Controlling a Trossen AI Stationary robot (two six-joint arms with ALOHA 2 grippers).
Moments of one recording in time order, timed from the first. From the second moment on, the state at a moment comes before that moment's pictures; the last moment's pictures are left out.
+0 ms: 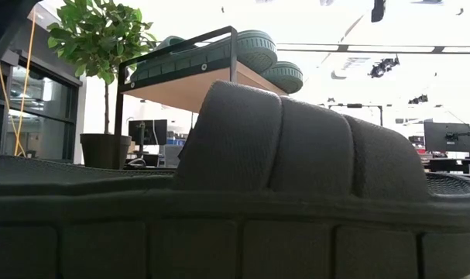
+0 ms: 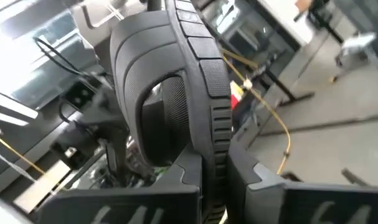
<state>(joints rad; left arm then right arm) 0.61 1.88 2.36 -0.47 0.95 -0.01 -0.42 0.67 0.85 0.05 0.15 0.78</state>
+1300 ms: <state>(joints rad) 0.41 1.66 2.36 -0.99 0.71 0.35 -0.85 0.92 0.85 -0.35 -0.61 0.91</state>
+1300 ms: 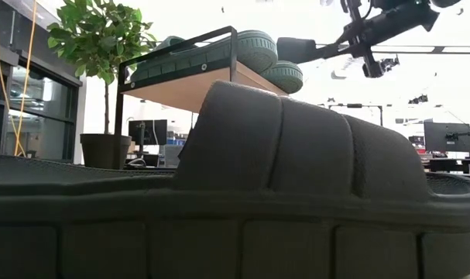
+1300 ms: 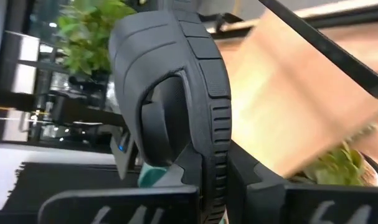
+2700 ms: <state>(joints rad) 0.40 1.66 2.36 -1.01 0.66 0.39 -0.73 0.91 0.52 -0.03 -0.37 1.26</state>
